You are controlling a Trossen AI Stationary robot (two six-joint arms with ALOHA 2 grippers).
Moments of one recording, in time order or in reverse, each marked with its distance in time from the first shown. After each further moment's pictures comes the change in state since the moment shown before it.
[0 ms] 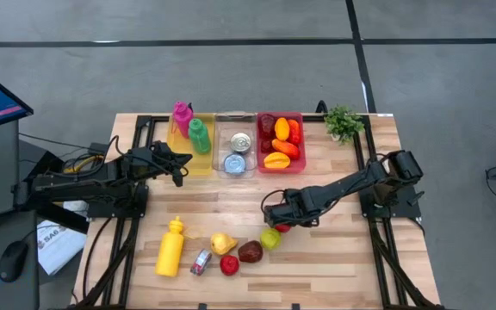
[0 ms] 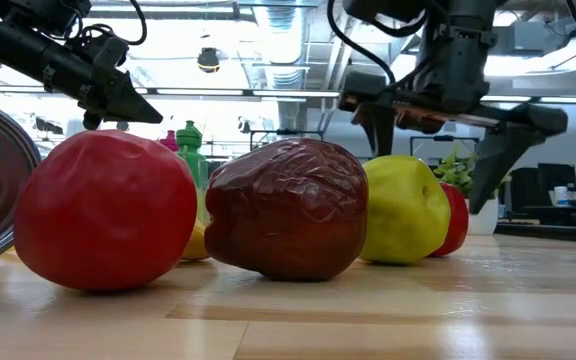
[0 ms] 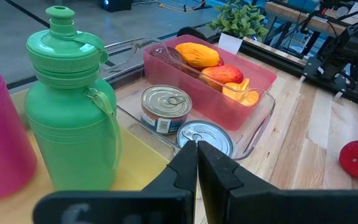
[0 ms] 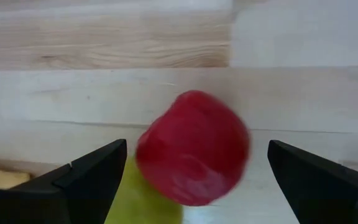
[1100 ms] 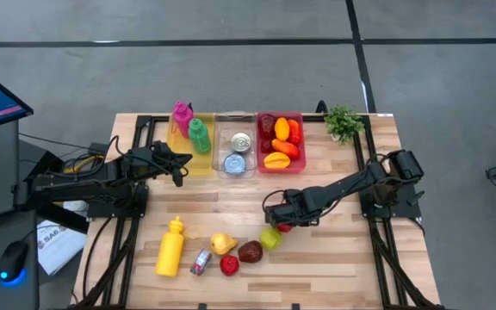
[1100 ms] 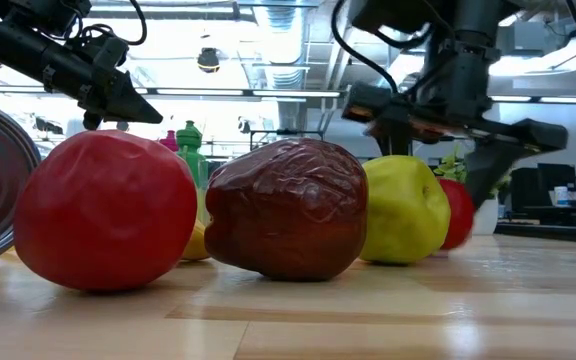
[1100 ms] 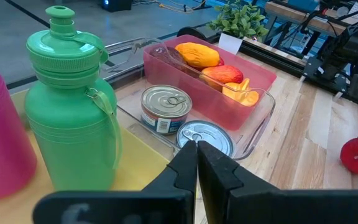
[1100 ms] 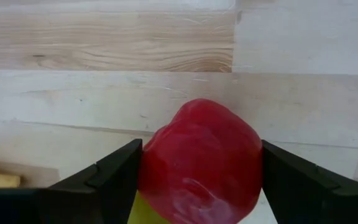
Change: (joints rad) left arm 0.000 0.000 0.000 0.000 0.000 0.000; right arm -0.009 -0.008 -0.061 0.076 0.002 -0.031
